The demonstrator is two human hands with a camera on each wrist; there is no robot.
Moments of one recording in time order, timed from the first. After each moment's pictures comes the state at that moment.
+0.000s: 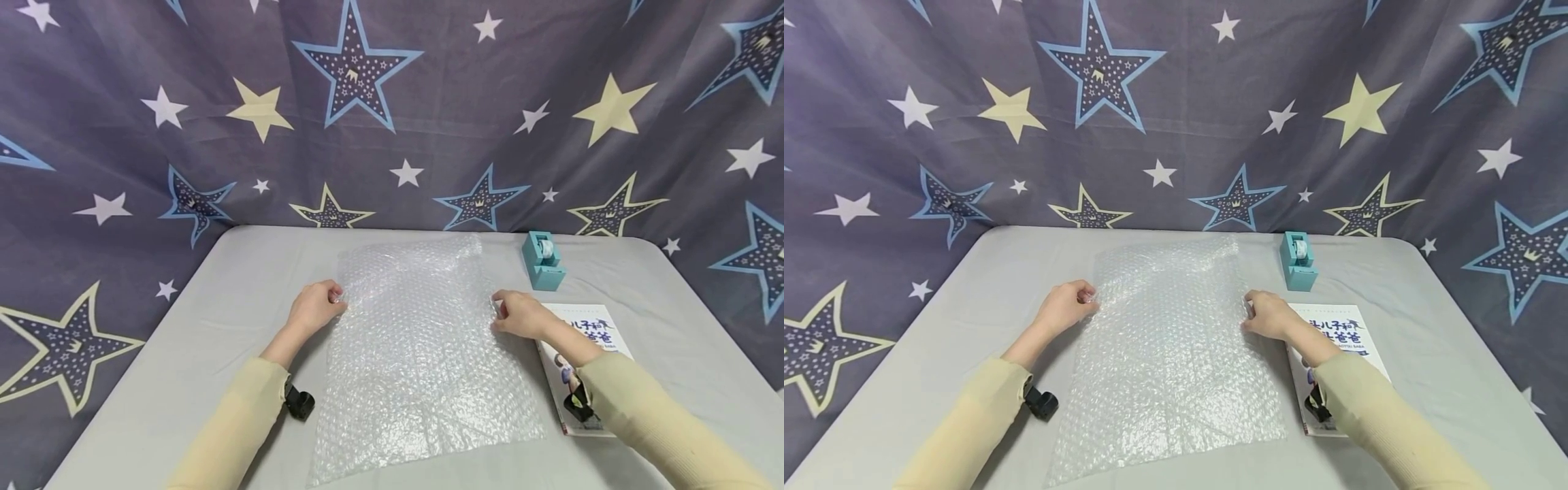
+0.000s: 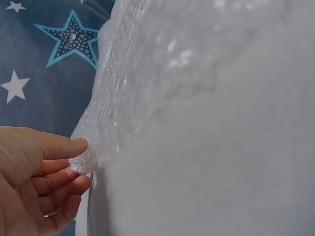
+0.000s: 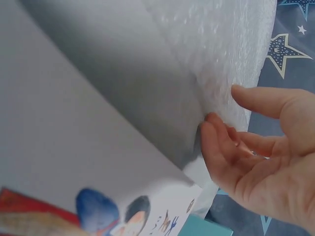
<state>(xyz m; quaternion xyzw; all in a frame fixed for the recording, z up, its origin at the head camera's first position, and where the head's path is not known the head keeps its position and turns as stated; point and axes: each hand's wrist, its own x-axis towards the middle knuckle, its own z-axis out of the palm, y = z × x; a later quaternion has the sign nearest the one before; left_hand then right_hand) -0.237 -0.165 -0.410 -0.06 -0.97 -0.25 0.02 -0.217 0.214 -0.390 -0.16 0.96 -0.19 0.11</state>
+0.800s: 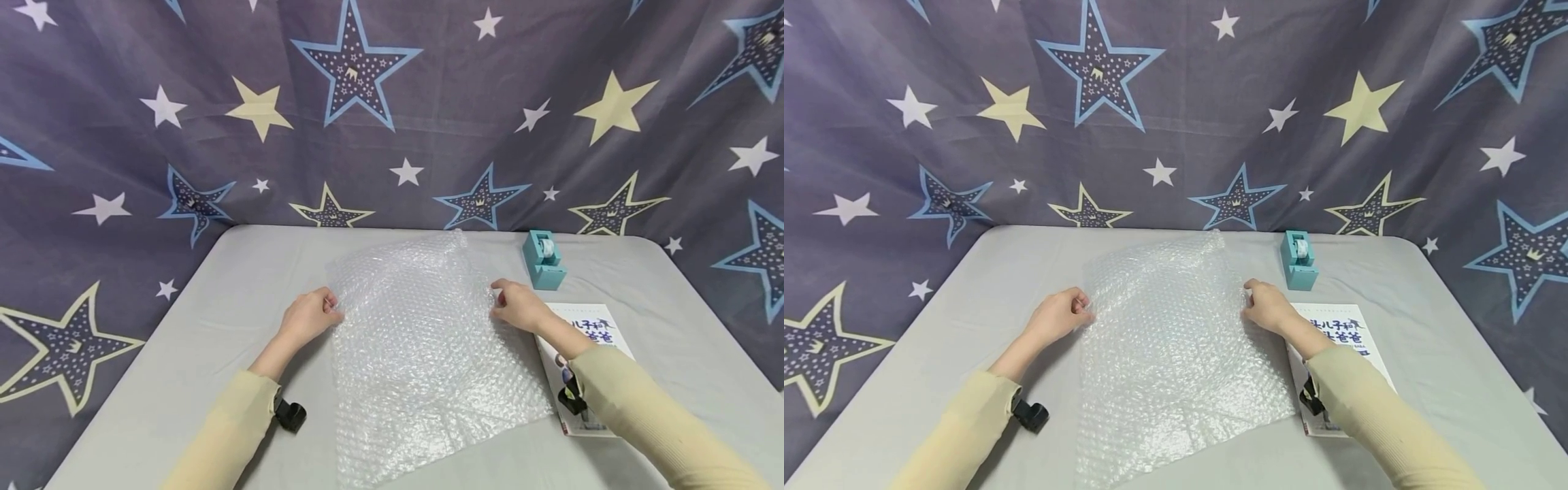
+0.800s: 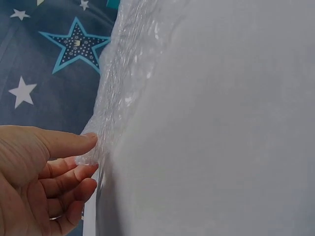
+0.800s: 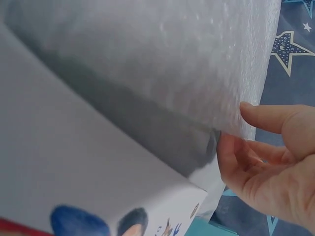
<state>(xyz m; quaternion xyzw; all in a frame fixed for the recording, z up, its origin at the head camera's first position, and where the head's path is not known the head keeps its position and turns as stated) -0.219 -0.172 -0.409 -0.05 -0.97 -0.24 -0.01 -0.230 0.209 -0.395 -0.11 0.96 -0.22 0.09</state>
